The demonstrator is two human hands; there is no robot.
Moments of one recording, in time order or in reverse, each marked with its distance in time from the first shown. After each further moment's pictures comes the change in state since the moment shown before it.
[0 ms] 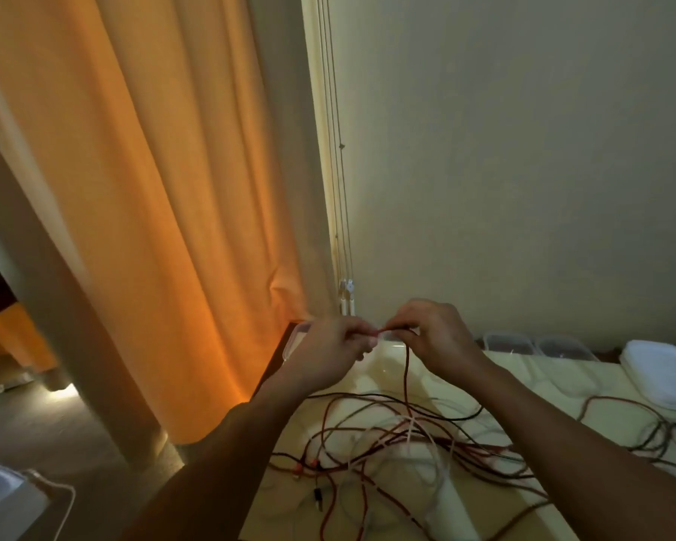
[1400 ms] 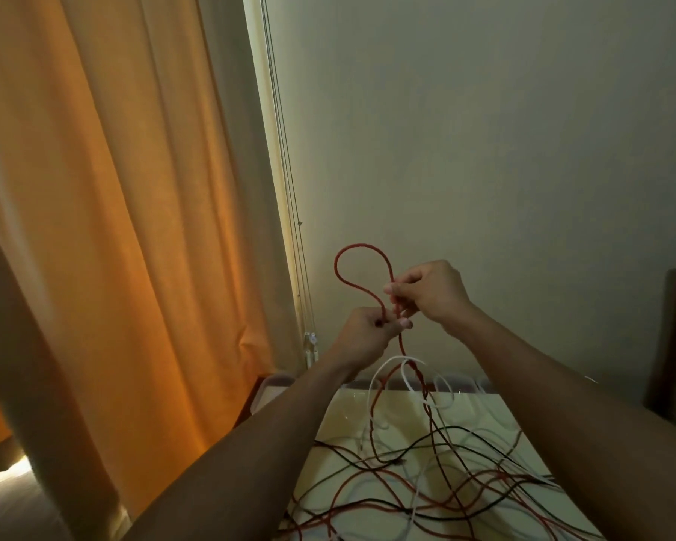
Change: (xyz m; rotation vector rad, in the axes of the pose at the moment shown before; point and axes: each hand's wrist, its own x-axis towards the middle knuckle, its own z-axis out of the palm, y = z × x) left_hand 0.045 0.143 0.032 -0.382 0.006 0.036; right_hand 0.035 -0.032 -0.158 0.409 0.215 0.452
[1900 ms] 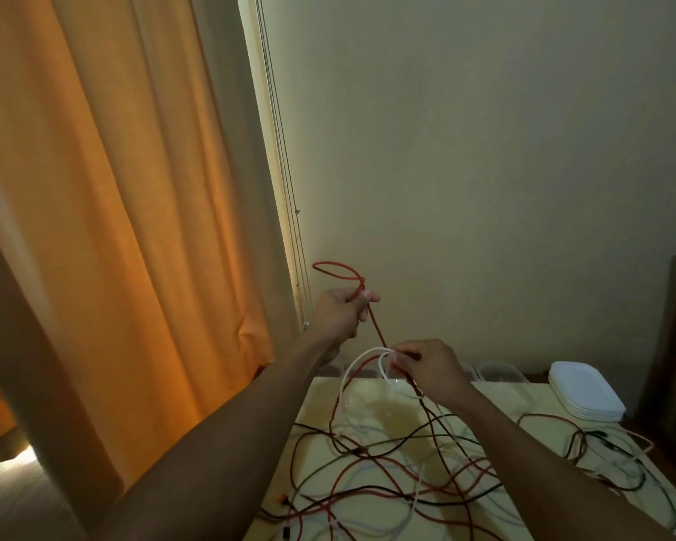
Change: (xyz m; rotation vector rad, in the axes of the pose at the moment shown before) left_hand 0.012 -0.012 -0.025 -0.122 0.173 -0.079; right_hand -0.063 0.106 0.044 -0.093 -0.106 0.033
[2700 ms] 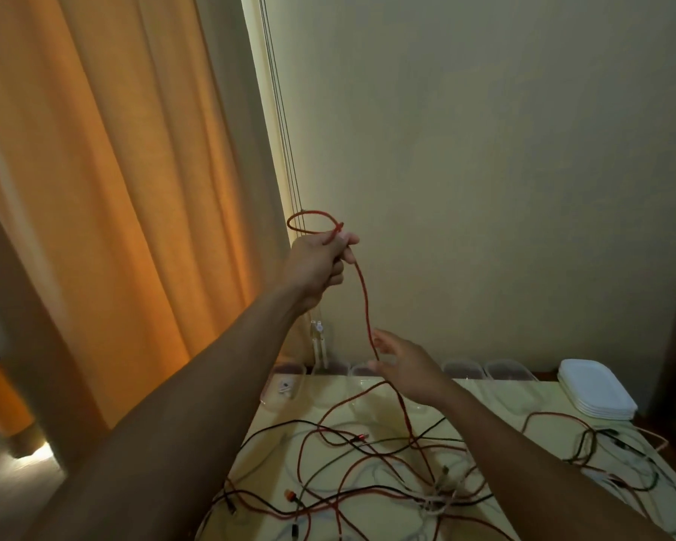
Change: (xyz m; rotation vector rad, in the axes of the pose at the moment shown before) left_hand 0.017 0.070 -0.049 -0.163 -0.053 0.061; right_hand 0.009 -0.013 0.028 -0.049 -0.228 -0.008
